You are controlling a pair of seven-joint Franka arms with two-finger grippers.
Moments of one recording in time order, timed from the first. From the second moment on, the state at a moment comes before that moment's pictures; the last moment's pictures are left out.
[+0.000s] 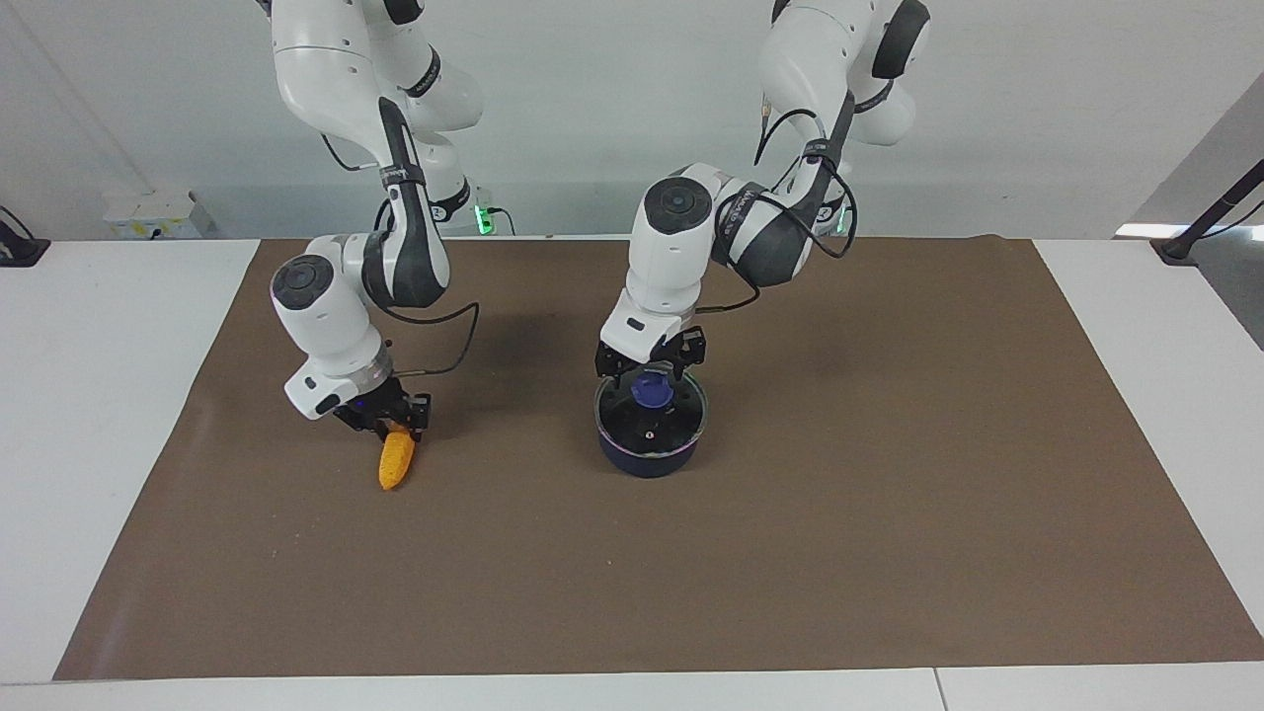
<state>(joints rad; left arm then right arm) -0.61 0.45 -0.10 -1.49 -0.02 1.98 -0.79 0.03 0.26 0.00 -2.08 0.05 2.41 0.01</state>
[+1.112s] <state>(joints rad) -0.61 0.46 -0.10 -1.49 0.01 2.00 -0.79 0.10 0.16 0.01 -1.81 0.05 1.95 0.10</state>
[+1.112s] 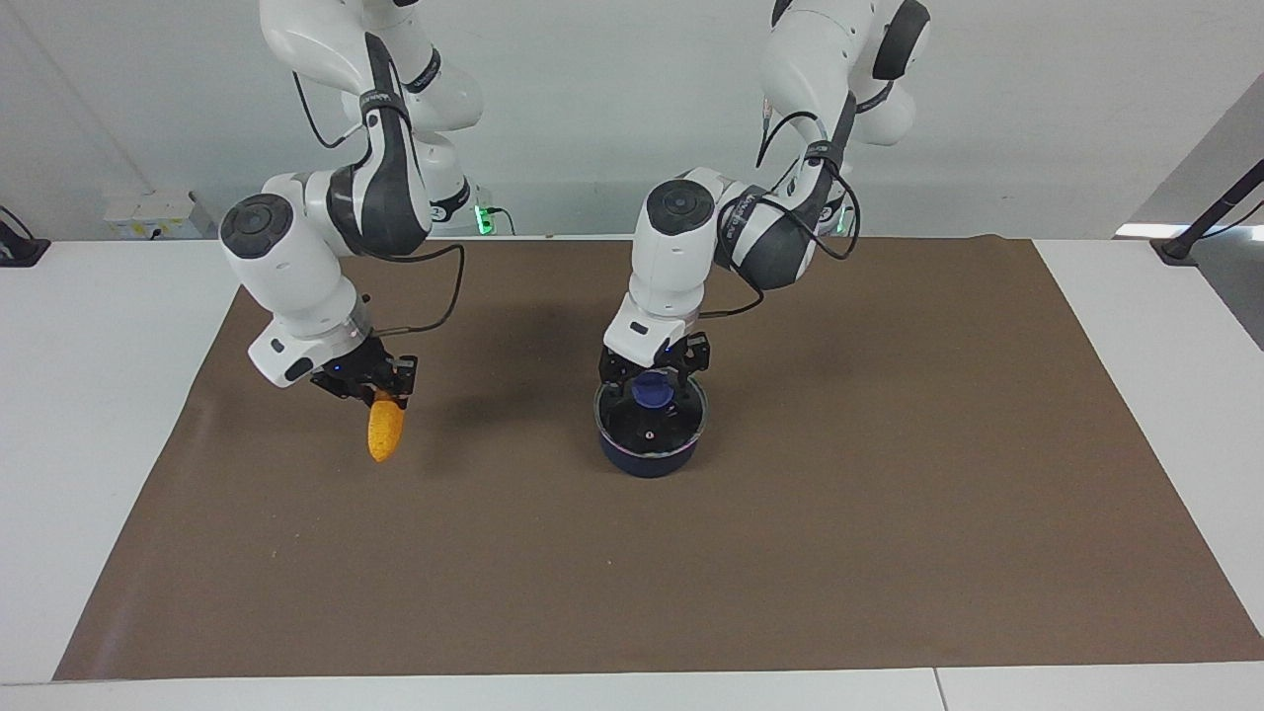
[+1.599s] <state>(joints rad) -0.61 0.46 -0.10 -1.49 0.03 2.00 -0.79 0.24 0.17 0.02 -1.76 0.05 1.95 0.28</state>
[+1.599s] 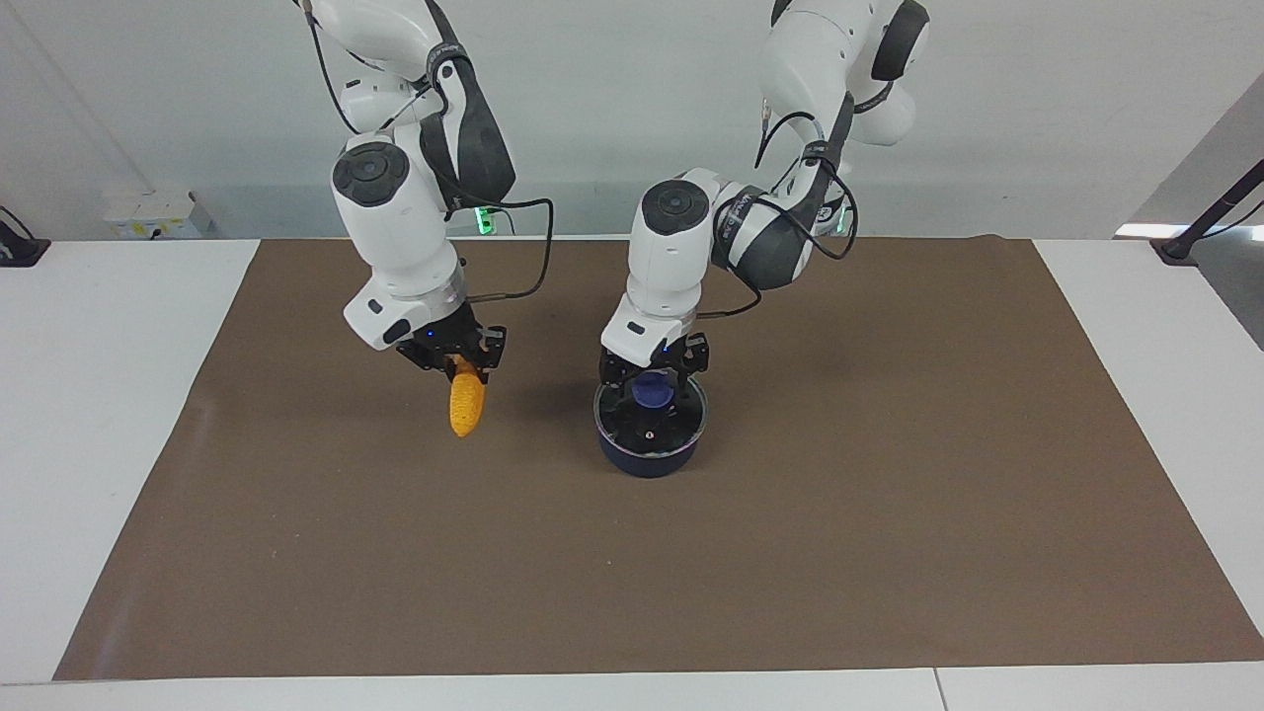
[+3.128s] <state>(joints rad) -0.61 0.45 -0.10 -1.48 0.04 1.98 -0.77 0.30 0.18 0.02 -1.71 0.05 1.95 0.29</state>
